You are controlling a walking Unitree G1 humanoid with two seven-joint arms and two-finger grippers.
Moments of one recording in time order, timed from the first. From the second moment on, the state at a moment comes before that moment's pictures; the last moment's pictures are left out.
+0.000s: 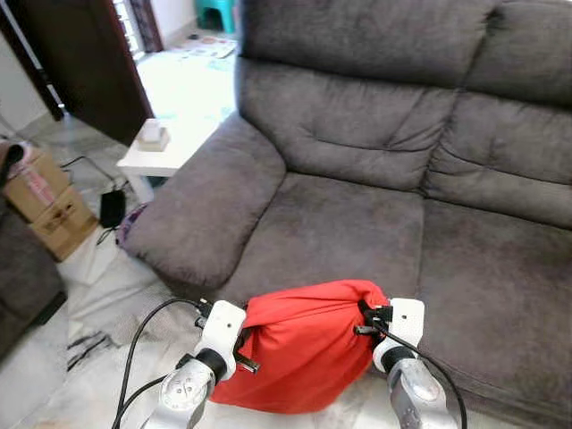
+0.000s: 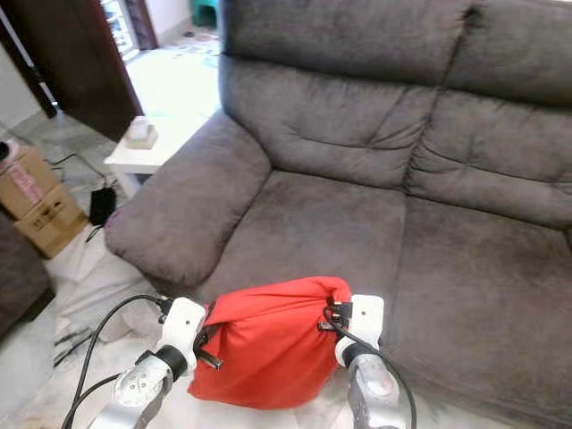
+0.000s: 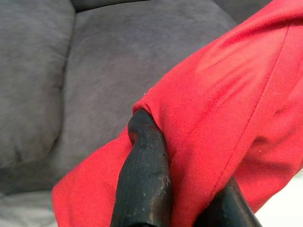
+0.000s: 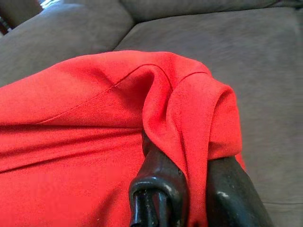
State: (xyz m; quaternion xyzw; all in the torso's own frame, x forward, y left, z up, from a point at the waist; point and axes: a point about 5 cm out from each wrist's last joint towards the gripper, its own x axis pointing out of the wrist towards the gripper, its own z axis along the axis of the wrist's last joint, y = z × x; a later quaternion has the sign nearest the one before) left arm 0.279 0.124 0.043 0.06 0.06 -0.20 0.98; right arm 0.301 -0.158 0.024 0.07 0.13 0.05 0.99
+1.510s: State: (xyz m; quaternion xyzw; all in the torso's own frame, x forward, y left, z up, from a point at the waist) left arm 0.282 0.129 0.046 0.09 0.05 -0.20 0.97; right arm 0.304 -0.154 0.024 0.08 0.13 0.04 0.99
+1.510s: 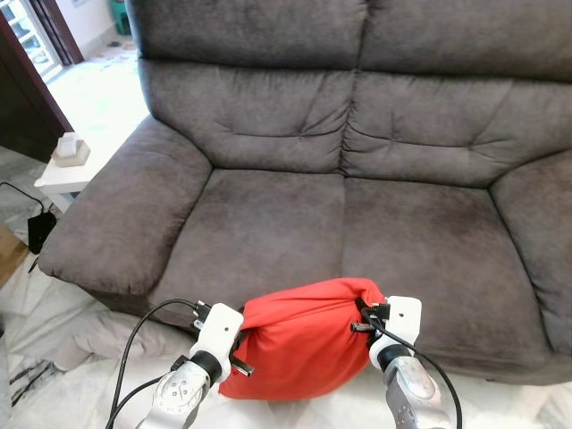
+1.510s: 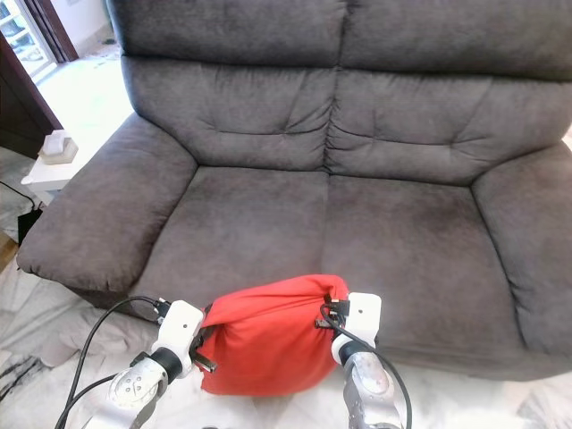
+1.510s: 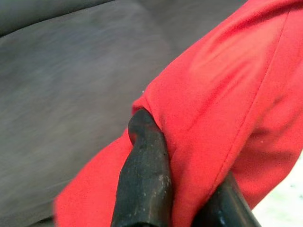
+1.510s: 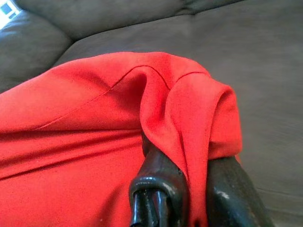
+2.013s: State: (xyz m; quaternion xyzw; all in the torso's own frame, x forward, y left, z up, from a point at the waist) left arm 0.283 0.125 0.044 0.08 0.05 -0.21 0.97; right arm 0.303 -0.158 0.023 0.08 0.12 0.04 0.99
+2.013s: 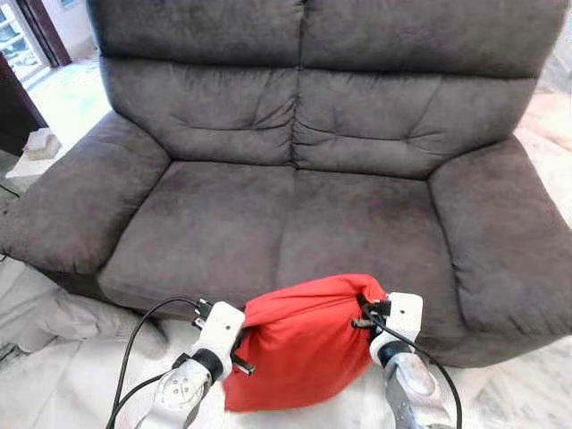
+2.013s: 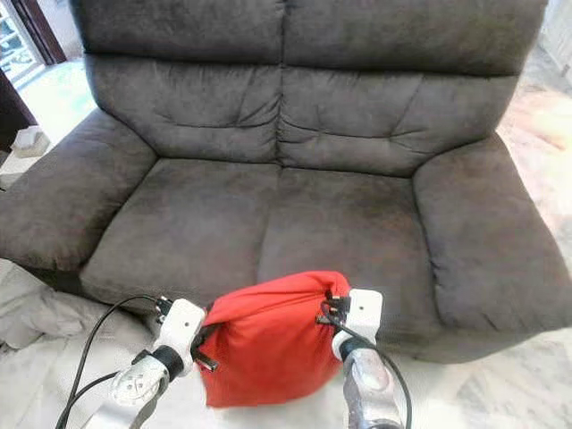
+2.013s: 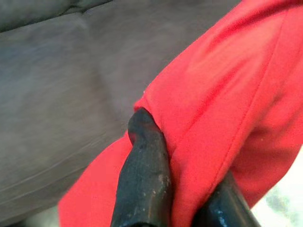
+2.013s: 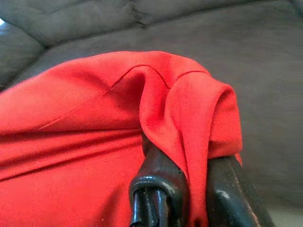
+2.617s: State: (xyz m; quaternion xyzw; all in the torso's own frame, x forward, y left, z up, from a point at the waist) left arm 0.292 0.125 0.055 0.09 0.03 -0.21 0.97; right arm 0.310 -0.159 0.032 0.07 0.11 0.03 0.99
